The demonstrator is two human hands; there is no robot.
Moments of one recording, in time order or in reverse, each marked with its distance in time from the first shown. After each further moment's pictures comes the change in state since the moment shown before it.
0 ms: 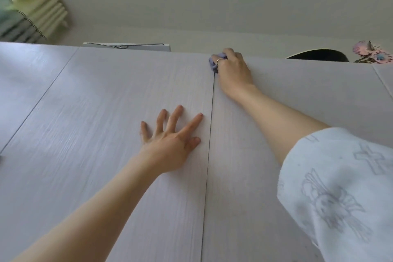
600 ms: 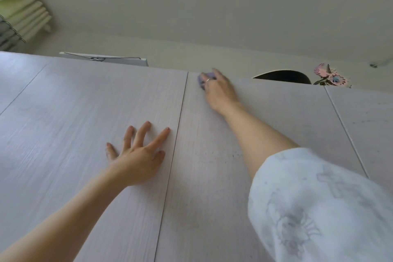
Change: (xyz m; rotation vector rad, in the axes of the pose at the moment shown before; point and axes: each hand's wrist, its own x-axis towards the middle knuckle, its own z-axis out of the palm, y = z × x) left_hand -0.006 0.020 -0.006 -0.149 -0.064 -0.133; right_hand -0.002 0.049 -0.010 0.155 -0.113 0.103
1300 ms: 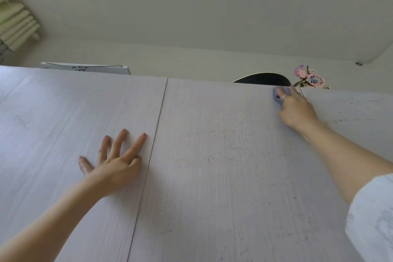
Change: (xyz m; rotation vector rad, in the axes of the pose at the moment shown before) left_hand -0.003 0.012 0.003 -0.070 0.031 -0.109; right_hand -0.062 0.180 -0.106 -0.326 -0.079 0.317
